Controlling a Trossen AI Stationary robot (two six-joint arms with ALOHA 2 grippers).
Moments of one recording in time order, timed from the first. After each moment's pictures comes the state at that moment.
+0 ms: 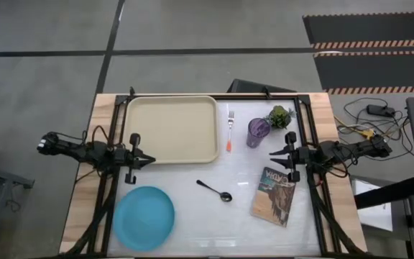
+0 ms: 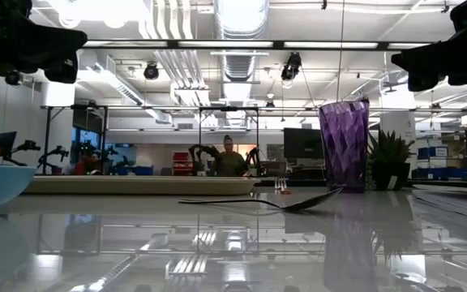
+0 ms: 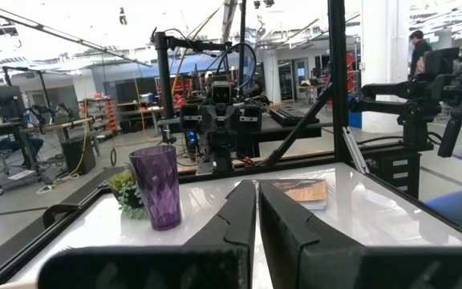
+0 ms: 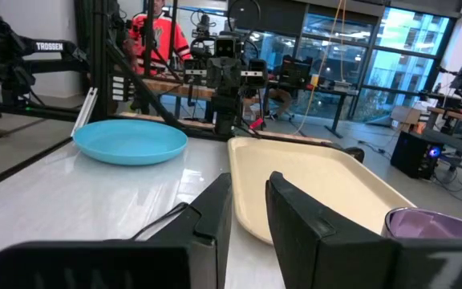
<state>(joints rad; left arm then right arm) -0.26 0.04 0.01 0.15 -0.20 0.14 0.22 0.02 0.02 0.03 0.18 -0.16</state>
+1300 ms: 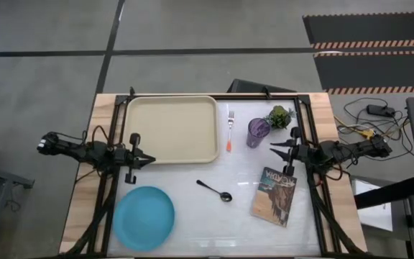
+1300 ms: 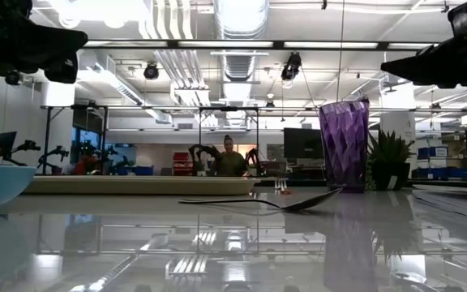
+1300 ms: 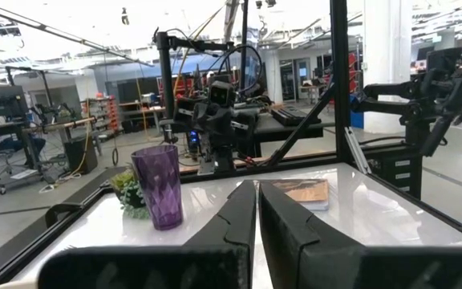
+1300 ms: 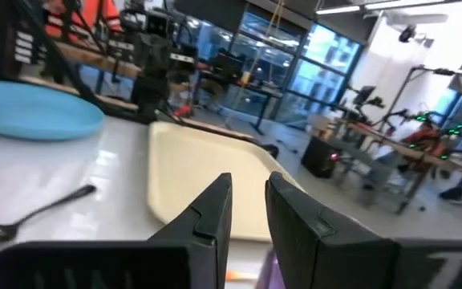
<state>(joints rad) -0.26 0.04 0.01 0.15 -0.20 0.14 0.22 0.02 0.02 0.04 0.42 -0.37</state>
